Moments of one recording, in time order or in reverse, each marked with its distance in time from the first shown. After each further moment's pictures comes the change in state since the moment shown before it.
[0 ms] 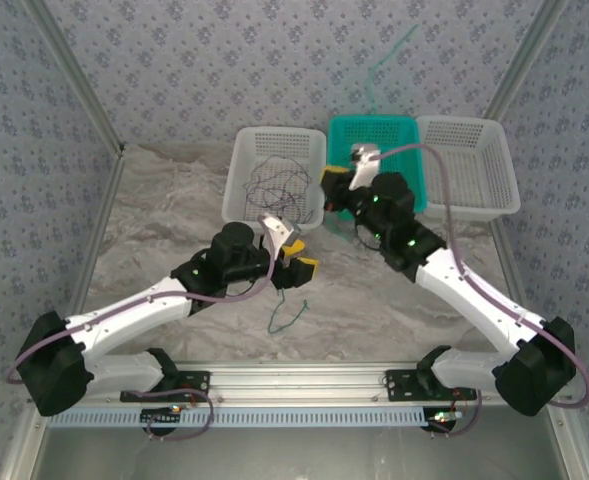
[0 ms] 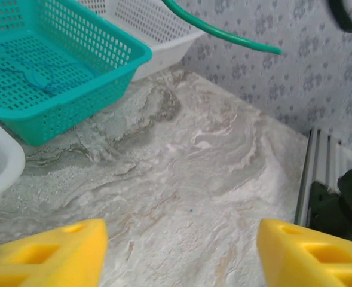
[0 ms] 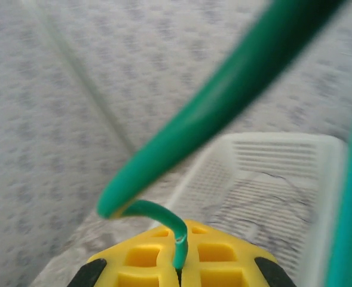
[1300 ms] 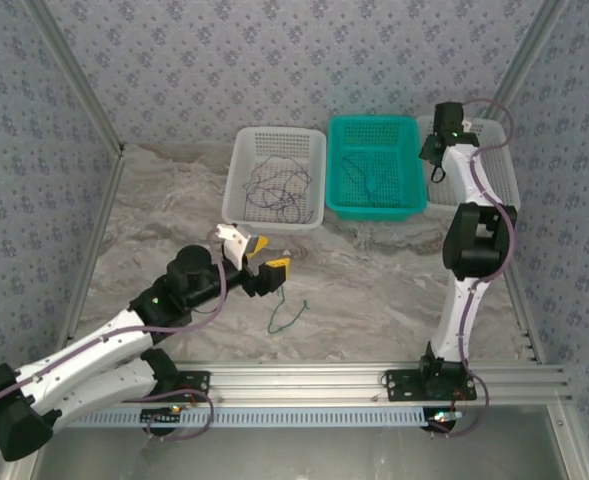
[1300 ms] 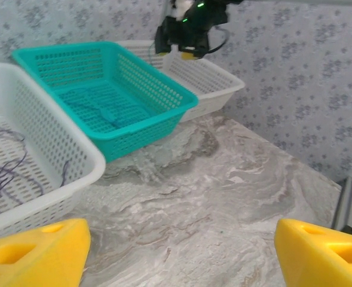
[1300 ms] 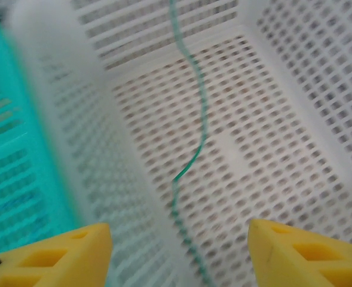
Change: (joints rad) left arm 0.000 -0.326 -0.153 -0.046 -0.227 -0.048; right arm -0.607 0.870 0.847 -0.716 0.228 -0.072
